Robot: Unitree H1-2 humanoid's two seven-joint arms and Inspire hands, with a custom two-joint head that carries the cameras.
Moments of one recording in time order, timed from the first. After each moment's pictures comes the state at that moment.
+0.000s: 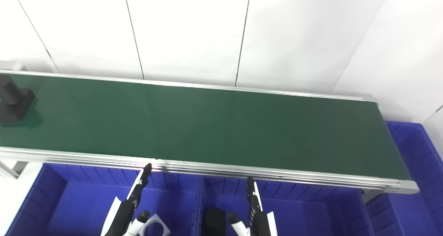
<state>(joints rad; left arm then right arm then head) 0.24 0.22 -0.54 0.13 0.18 -0.44 0.36 0.39 0.02 0.20 0.11 -0.08 -0.41 -0.09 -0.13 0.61</state>
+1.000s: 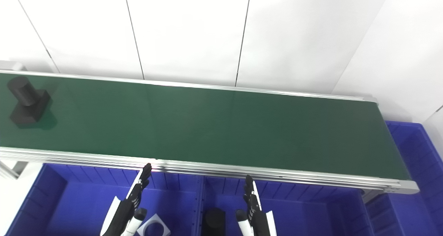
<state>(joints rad) 0.24 0.20 -0.52 0.13 0.12 -0.44 0.30 0.39 0.01 0.22 0.11 -0.07 -0.41 -0.10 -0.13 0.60</state>
